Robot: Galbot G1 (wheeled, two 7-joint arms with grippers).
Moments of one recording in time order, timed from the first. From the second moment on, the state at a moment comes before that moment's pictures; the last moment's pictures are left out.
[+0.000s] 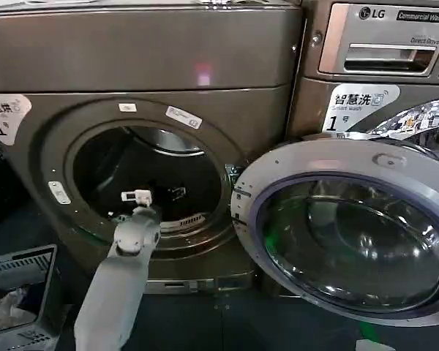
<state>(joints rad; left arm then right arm) 0.62 -1.39 -0.34 -1.46 -0.23 0.49 -0.10 -2.04 0.96 2.68 1.68 0.47 0.01 -0.23</state>
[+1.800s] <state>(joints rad) -0.06 -1.41 0.09 -0.49 0.19 0.27 0.53 -1.97 0.96 2.62 1.71 0.51 0.02 -0.28</state>
